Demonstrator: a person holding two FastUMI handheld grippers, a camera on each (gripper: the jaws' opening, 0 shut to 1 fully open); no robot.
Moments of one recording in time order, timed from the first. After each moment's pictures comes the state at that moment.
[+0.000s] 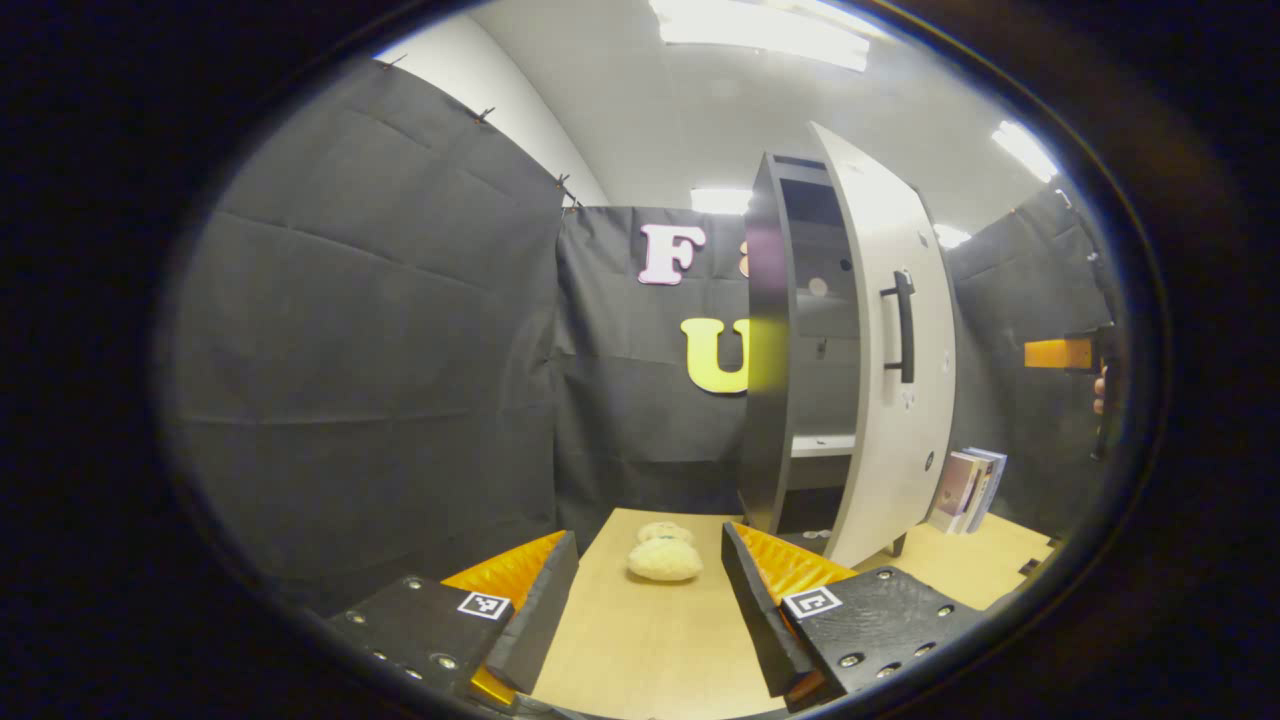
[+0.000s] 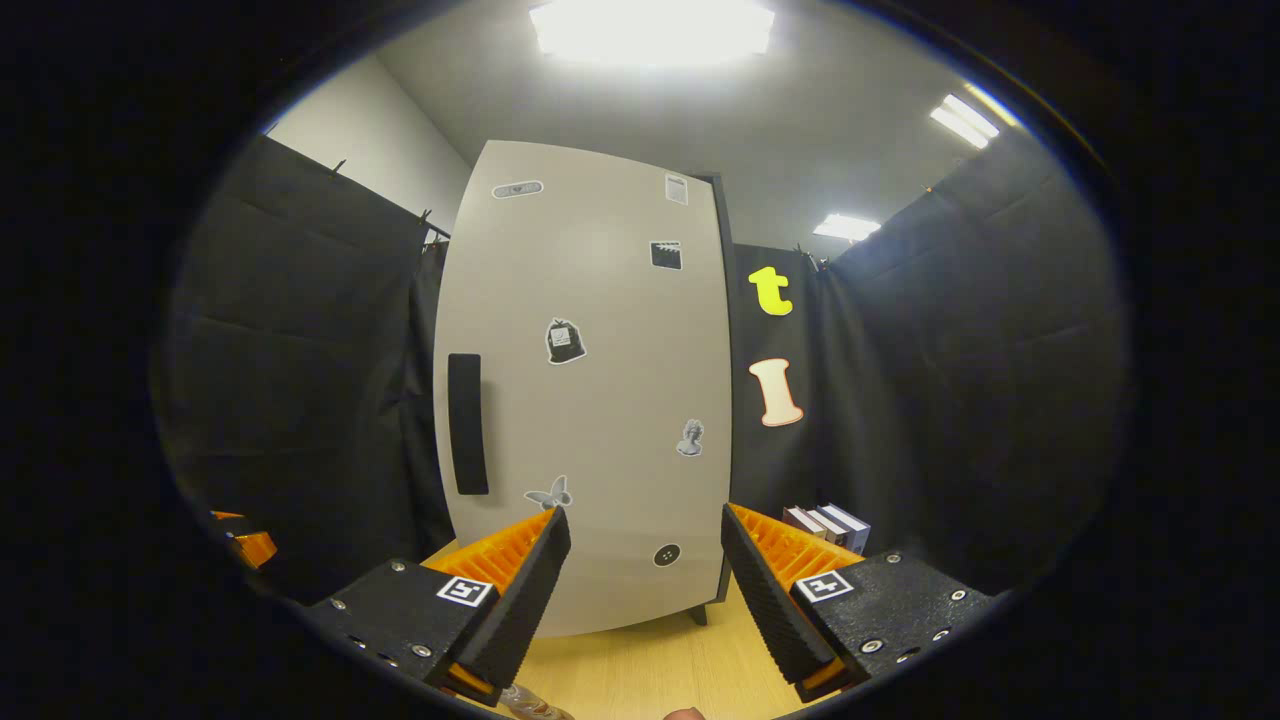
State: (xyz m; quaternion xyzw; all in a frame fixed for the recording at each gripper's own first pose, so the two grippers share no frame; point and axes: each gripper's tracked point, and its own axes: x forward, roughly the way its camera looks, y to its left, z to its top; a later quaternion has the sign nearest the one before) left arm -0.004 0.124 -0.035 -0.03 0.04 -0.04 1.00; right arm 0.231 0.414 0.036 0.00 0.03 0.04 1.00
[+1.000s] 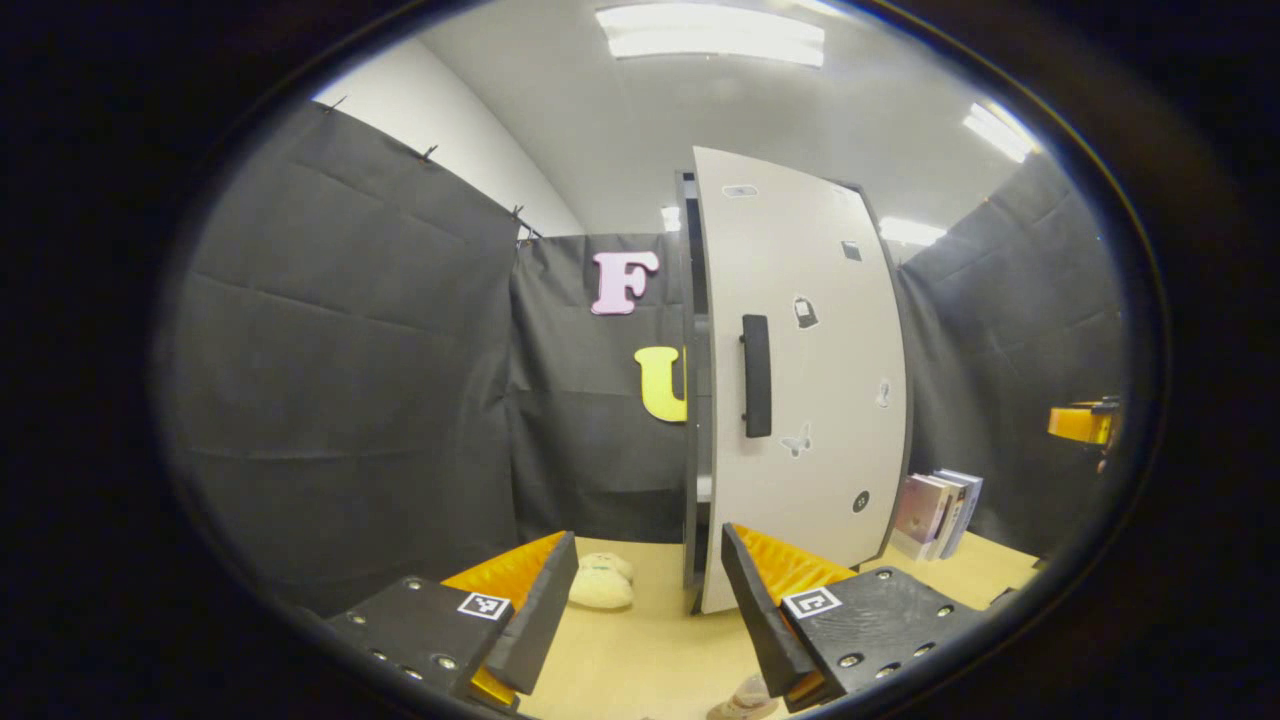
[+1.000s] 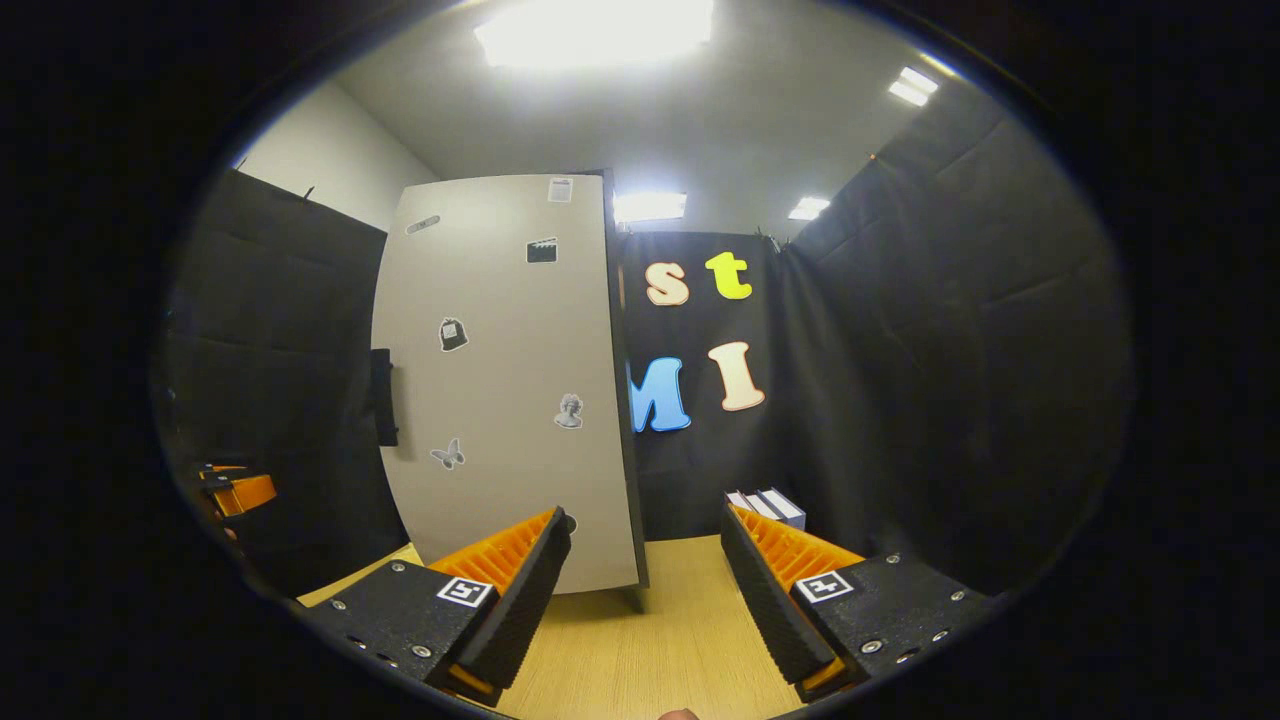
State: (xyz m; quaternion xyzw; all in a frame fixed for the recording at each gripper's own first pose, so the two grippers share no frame) left arm -0.011 -0.047 0.026 -0.01 0.01 -0.04 1.00; right arm 0.209 0.261 0.000 0.04 0.05 0.04 1.00
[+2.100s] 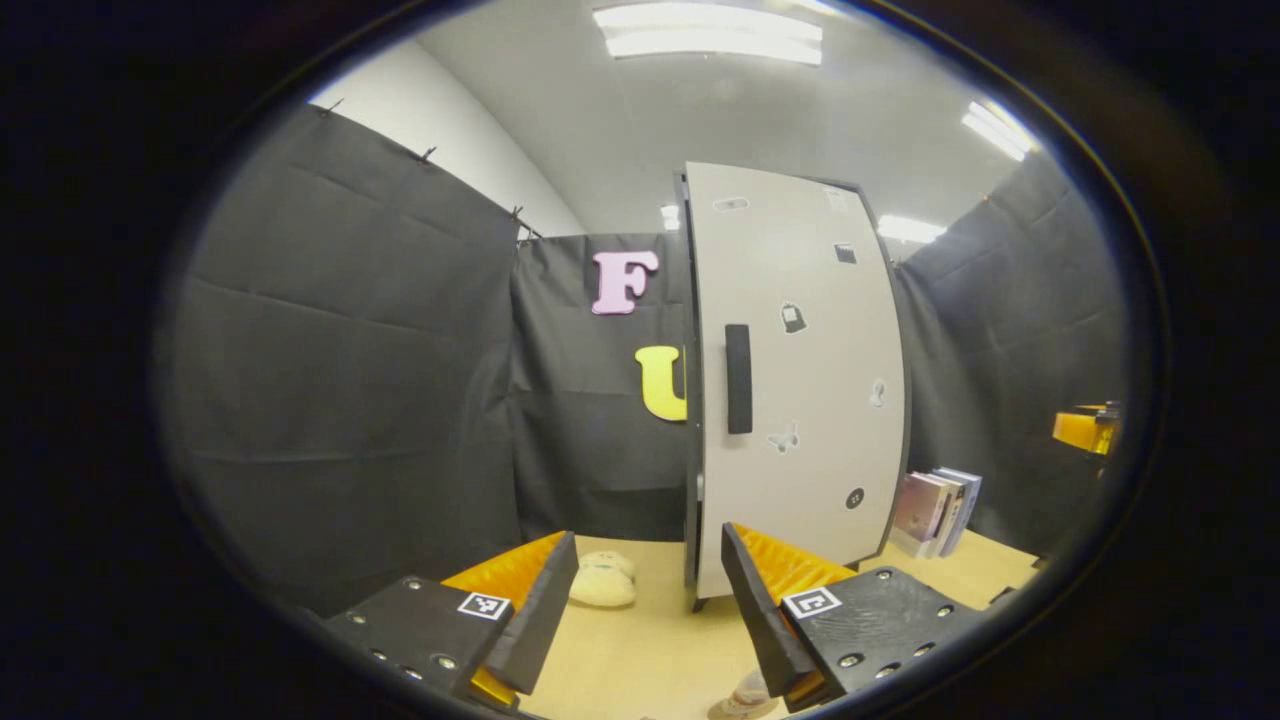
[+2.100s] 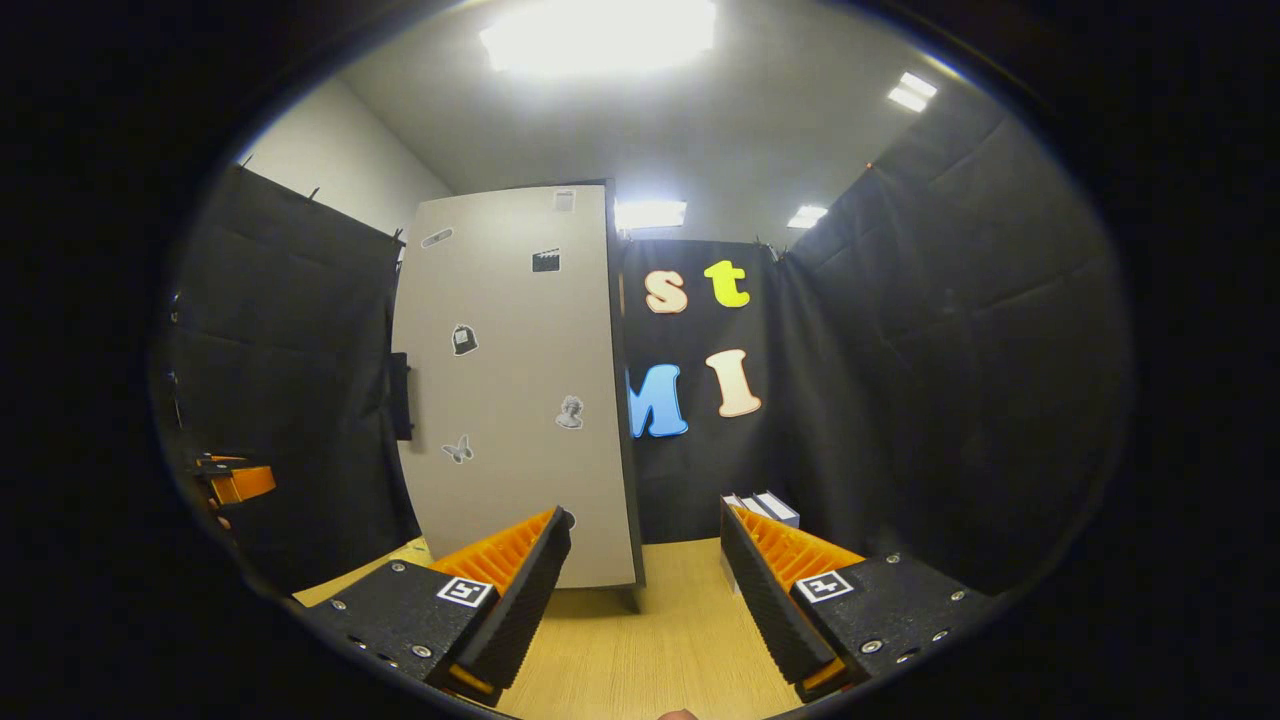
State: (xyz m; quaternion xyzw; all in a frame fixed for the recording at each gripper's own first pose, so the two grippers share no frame) left arm -0.020 -0.047 0.028 0.00 0.01 -0.04 1.00; right arm 0.193 0.264 0.007 0.03 0.03 0.04 1.00
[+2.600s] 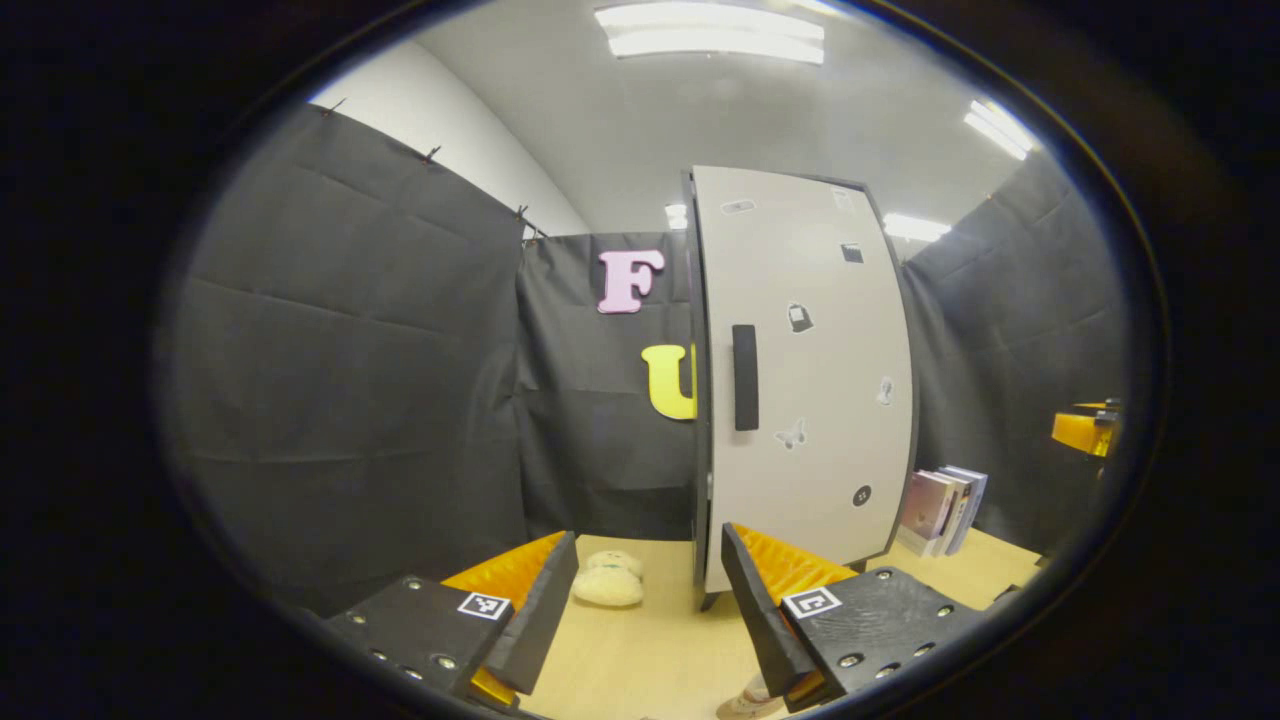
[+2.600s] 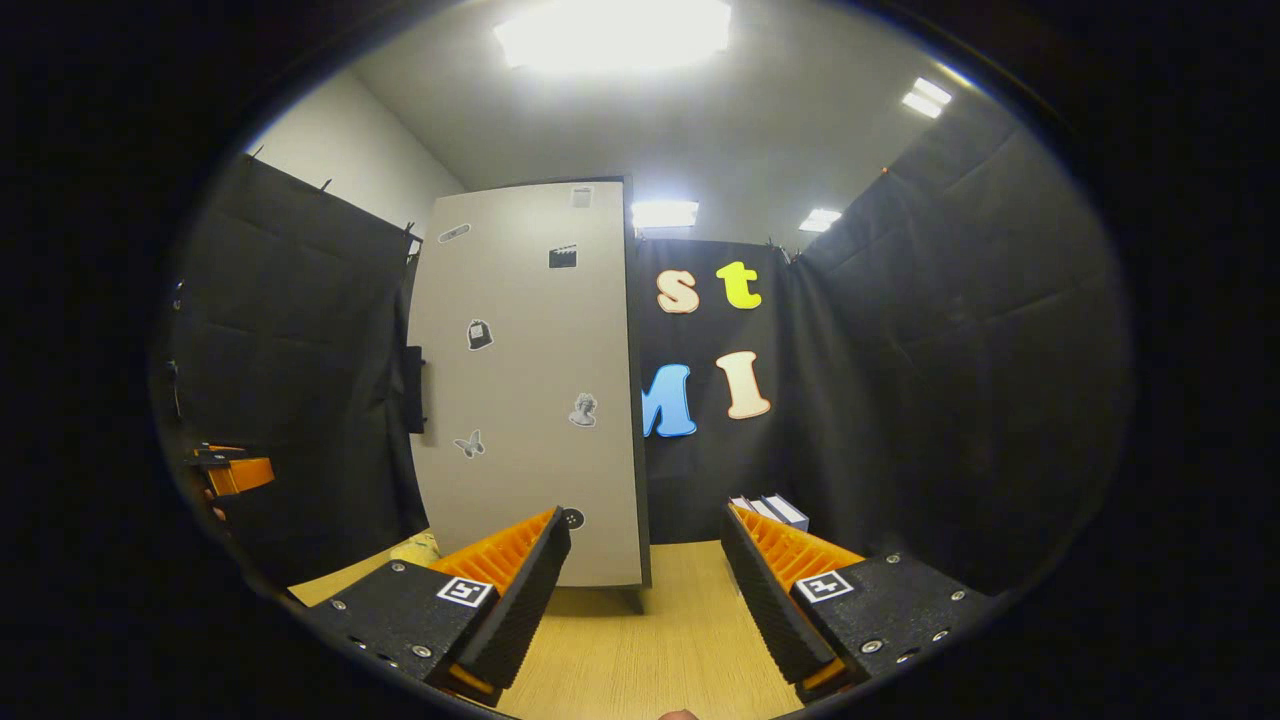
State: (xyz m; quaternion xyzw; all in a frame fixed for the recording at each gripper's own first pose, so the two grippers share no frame) left arm -0.018 -0.037 0.023 0.00 0.01 -0.03 1.00; right arm 0.196 0.278 0.008 0.01 0.03 0.05 1.00
